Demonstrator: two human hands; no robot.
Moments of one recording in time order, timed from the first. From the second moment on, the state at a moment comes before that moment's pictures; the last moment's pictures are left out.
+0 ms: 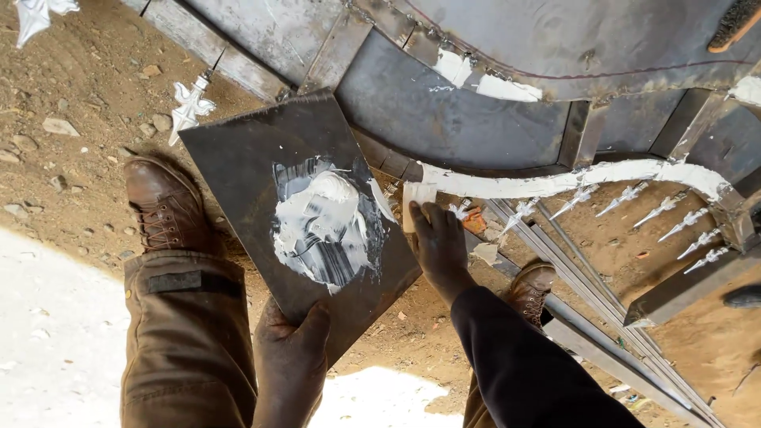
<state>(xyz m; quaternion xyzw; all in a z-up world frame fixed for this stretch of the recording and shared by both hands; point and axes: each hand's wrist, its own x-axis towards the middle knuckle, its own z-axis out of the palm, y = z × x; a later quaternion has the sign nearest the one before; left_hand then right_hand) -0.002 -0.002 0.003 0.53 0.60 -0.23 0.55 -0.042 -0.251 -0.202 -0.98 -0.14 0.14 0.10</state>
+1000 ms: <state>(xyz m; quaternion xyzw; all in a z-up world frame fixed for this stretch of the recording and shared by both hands) -0.003 -0.004 0.000 0.53 0.60 -0.23 0.55 -0.041 -0.258 -0.167 -0.97 -0.11 0.11 0.21</state>
